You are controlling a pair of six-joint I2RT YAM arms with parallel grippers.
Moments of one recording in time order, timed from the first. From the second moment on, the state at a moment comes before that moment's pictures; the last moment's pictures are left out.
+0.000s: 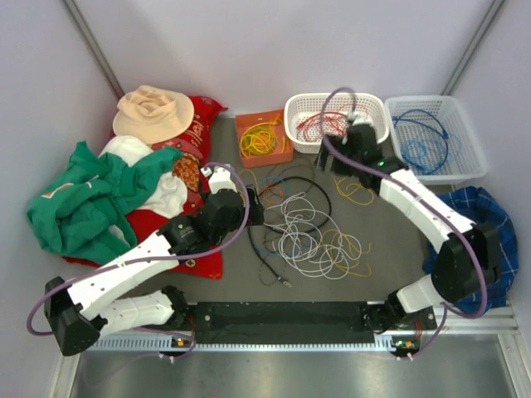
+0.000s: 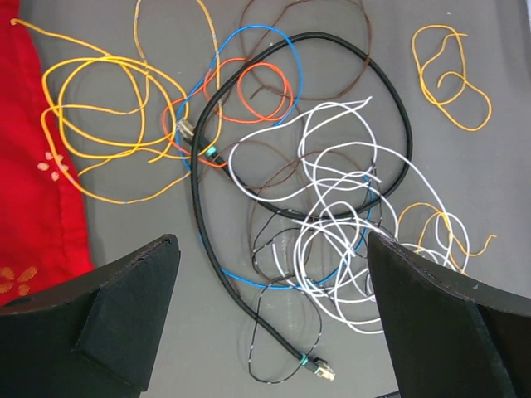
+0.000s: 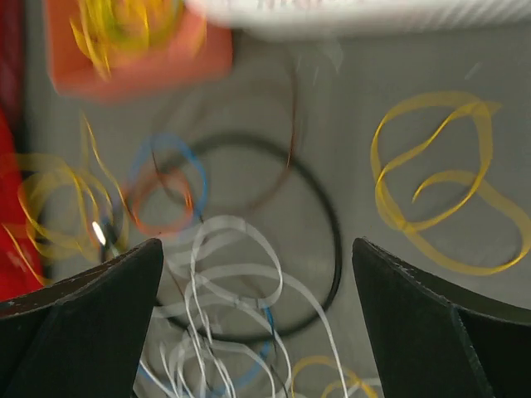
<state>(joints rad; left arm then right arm) -0.89 1.03 0.90 -0.47 -0.47 -0.74 0.39 1.47 1.29 -0.39 0.09 0.47</state>
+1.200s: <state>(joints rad) -0.88 0.95 0.84 -0.59 -0.48 -0.86 0.63 2.09 1.46 -0.22 0.10 0.29</state>
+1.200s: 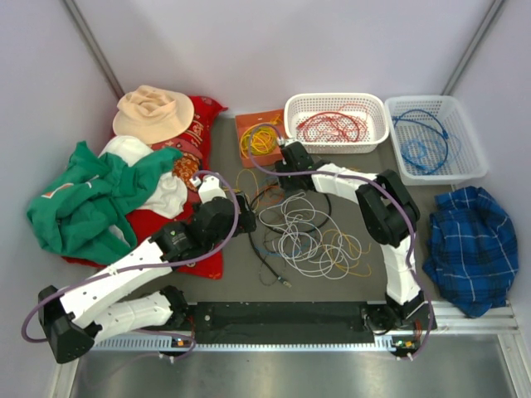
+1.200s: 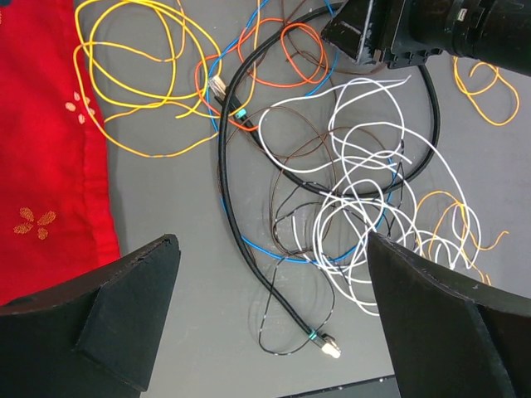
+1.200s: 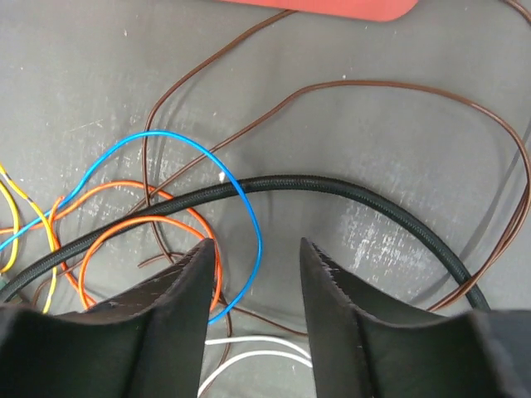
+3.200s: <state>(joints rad) -0.88 1.21 0.58 0.58 -0.11 -0.18 0.74 0.89 1.35 -0.69 0.06 0.43</state>
